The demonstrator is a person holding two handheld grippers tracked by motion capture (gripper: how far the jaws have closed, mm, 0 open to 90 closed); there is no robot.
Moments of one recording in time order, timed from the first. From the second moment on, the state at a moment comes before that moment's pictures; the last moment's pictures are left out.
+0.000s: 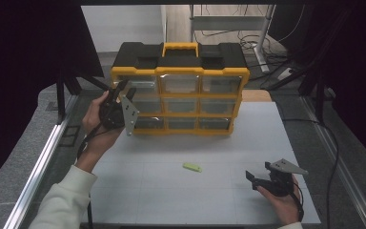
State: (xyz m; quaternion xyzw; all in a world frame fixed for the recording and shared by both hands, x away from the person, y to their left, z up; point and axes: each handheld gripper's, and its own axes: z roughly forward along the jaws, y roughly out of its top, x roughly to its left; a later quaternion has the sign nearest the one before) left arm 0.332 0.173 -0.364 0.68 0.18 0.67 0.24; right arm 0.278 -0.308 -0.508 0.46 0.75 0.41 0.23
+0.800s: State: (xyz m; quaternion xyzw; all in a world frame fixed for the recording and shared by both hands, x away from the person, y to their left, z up) left arm 0.320 0.175 -0.365 0.68 0.17 0.67 0.25; right arm 0.278 -0.308 -0.508 0.46 0.75 0.41 0.23
